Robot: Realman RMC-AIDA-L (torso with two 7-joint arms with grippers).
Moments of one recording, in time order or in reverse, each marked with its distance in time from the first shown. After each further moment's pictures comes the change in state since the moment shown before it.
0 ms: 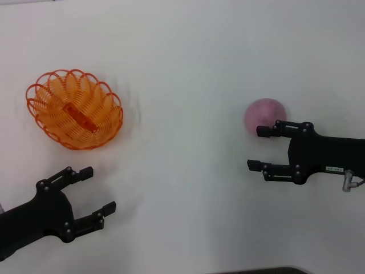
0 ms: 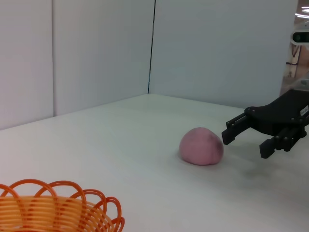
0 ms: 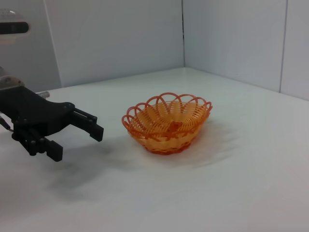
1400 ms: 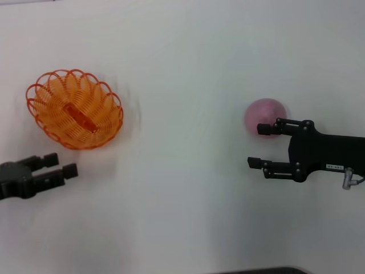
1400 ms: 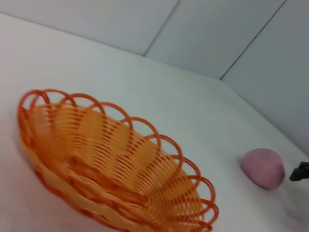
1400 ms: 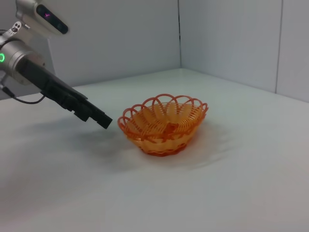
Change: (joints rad) left arm -0.091 0.067 -0.014 0.171 0.077 0.003 -0.822; right arm 0.003 0.000 0.008 0.000 0.000 0.003 0.006
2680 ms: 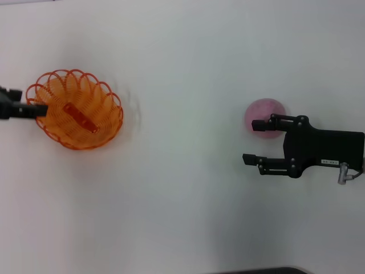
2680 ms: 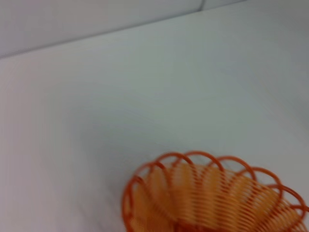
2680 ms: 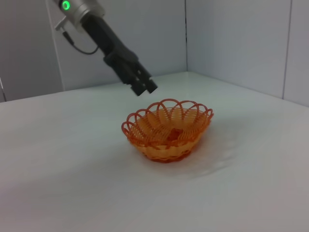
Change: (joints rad) left arm -0.275 0.013 0.114 0.396 0.335 -0.051 -0.342; right arm 0.024 0.002 -0.008 0.000 0.000 -0.001 0.006
